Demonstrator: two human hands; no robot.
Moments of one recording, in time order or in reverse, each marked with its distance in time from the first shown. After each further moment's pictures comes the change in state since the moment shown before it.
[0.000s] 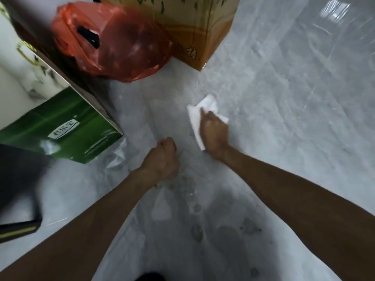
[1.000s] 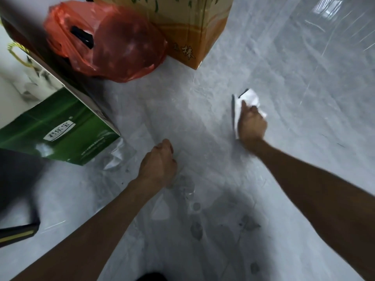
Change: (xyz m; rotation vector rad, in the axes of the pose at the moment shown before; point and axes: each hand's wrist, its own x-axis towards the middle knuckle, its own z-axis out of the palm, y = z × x) left_hand -0.008 -0.009 0.007 -0.023 0.124 -0.003; right_hand 0.010 0.079 -0.021 0.001 -0.443 0.138
